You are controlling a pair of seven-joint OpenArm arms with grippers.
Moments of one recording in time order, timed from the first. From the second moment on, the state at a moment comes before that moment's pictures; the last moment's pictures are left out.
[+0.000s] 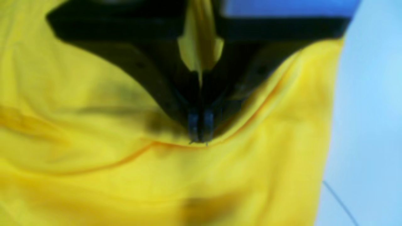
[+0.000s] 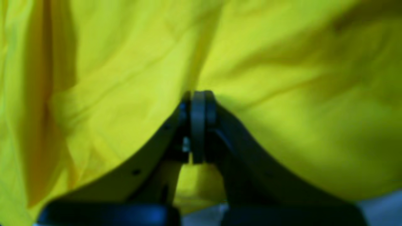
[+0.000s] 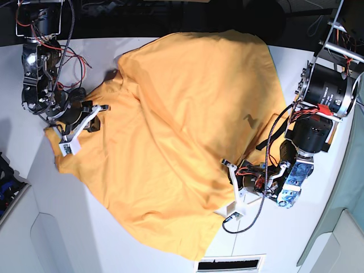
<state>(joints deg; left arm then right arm) -39.9 -13.0 23.2 35.3 -17.3 -26.6 42.1 4.0 12.7 4.7 71.7 18.4 26.6 -42.2</state>
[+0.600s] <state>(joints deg) -18.2 -32.5 23.4 63.4 -43.7 -36.3 50.5 22.3 12.9 5.9 50.9 13.1 26.7 -35.2</state>
